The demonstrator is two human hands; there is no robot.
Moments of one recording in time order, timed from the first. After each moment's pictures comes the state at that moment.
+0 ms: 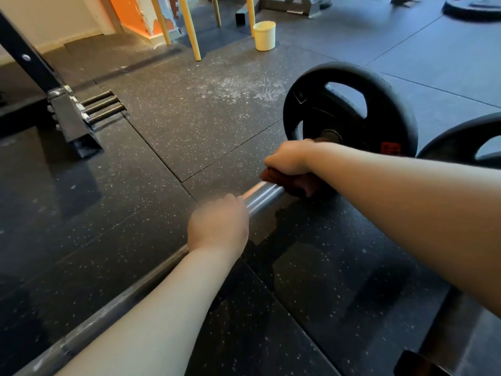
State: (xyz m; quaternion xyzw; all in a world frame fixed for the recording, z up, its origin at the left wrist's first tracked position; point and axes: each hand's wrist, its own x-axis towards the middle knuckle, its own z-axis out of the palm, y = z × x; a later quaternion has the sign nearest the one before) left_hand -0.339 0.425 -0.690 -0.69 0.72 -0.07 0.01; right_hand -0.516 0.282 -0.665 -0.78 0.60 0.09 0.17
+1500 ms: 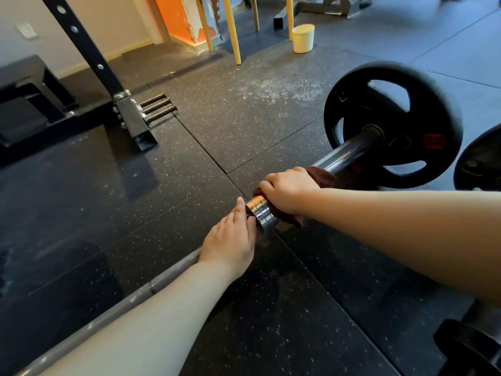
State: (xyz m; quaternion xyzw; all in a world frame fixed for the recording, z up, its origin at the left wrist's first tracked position) left_hand -0.254 0.492 -0.693 -0.68 0.72 0.12 -0.04; right_hand -0.413 0.384 -0.678 -0.87 0.49 0.01 0.08
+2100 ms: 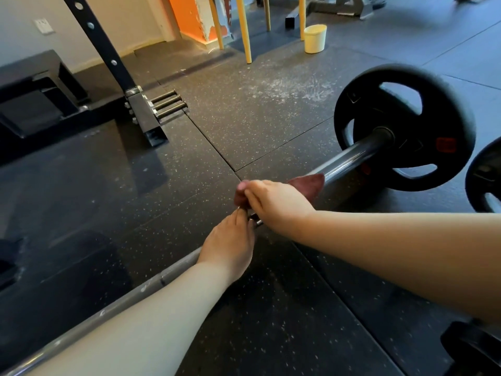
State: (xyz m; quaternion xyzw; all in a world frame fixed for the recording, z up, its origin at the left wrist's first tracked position) left_hand -0.238 0.503 -0.692 -0.70 0.70 0.11 -0.05; right_hand -0.375 0.427 -0.674 -0.85 0.46 -0.20 0.18
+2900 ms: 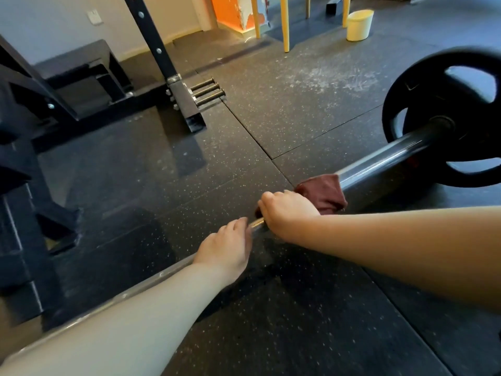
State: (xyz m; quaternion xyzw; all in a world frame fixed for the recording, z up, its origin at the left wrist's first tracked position) left_hand -0.159 0.560 -0.679 -0.73 0.67 0.14 0.03; right_hand -0.303 0.464 -0.693 -0.89 0.45 0.00 0.09
